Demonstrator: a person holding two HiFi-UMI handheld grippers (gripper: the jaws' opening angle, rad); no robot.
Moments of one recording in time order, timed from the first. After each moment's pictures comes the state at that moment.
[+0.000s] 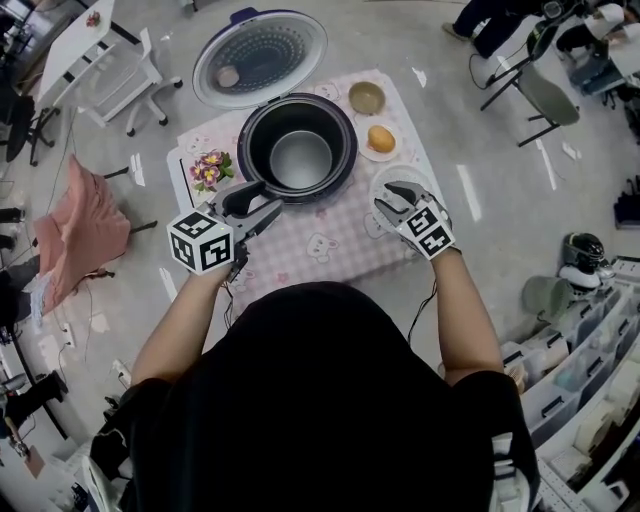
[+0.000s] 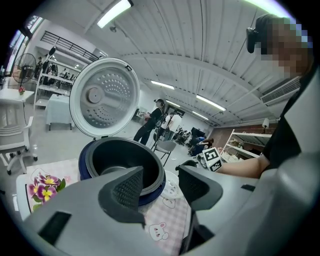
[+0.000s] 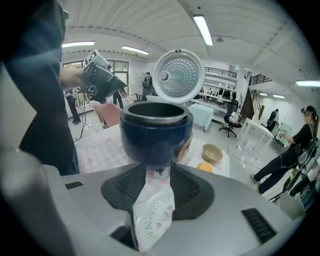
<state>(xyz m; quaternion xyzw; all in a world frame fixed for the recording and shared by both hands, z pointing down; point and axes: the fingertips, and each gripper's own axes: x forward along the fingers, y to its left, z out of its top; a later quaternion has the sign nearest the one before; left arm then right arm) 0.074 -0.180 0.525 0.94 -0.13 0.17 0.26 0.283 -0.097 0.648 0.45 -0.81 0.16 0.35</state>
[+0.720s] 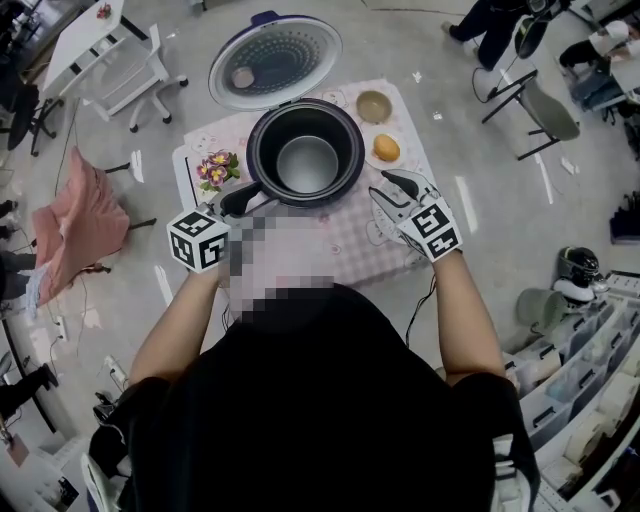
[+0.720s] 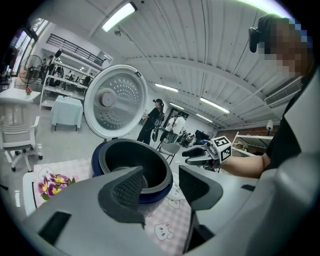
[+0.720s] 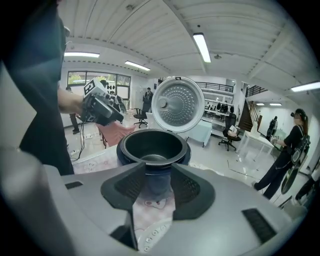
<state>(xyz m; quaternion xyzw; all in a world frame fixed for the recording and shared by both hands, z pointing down) 0.052 -0.195 0.531 0.94 -0.15 0.16 0.27 0.258 -0.141 0.570 0.46 -0.83 0.10 0.28</state>
